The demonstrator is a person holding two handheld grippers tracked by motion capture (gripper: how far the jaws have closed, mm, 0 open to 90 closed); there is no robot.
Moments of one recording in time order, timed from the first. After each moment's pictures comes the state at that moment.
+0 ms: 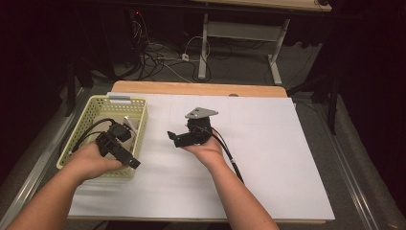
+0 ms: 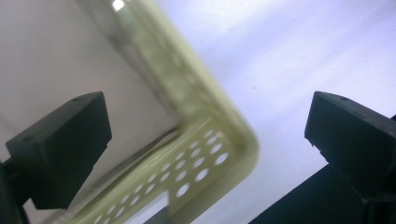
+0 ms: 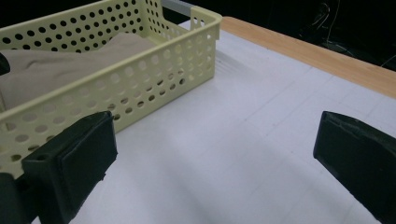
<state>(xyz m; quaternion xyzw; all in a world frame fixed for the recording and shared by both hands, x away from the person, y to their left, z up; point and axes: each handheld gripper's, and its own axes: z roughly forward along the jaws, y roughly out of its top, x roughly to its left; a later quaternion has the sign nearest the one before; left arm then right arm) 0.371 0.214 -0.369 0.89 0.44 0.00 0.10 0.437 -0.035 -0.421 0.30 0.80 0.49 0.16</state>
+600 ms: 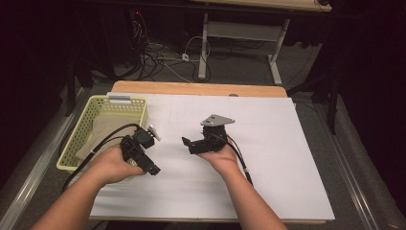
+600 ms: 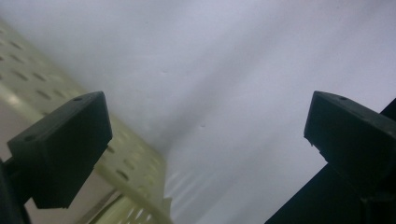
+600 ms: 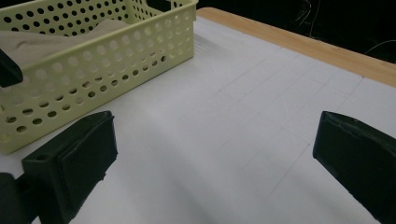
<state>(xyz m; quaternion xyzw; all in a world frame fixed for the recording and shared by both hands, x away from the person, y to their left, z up) 0.366 0.159 -0.382 0.92 0.38 0.00 0.10 0.418 -0.076 -0.425 0.31 0.80 0.48 0.18</state>
